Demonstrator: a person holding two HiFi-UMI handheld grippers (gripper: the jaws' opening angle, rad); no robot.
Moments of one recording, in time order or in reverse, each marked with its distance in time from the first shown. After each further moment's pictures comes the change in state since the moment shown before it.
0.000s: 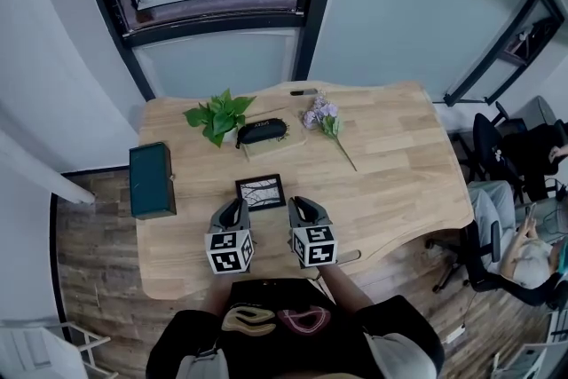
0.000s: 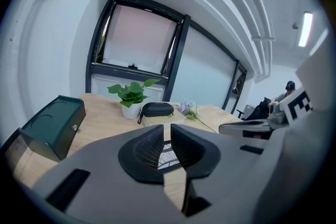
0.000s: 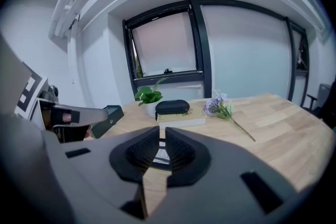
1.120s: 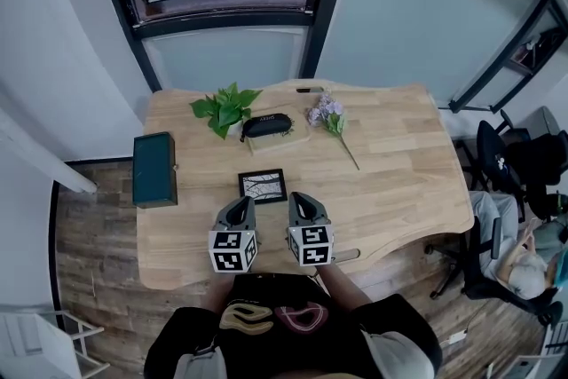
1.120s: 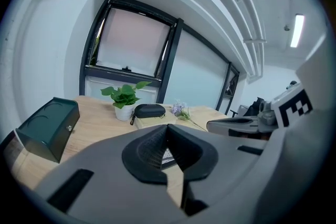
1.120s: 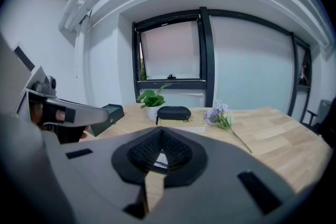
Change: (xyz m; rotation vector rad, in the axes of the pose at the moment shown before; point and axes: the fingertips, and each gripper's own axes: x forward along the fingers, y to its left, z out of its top) left arm -0.016 -0.024 -0.004 0.030 -0.034 -0.065; right arm -0.009 0.014 0.007 -0.102 -0.065 -0.010
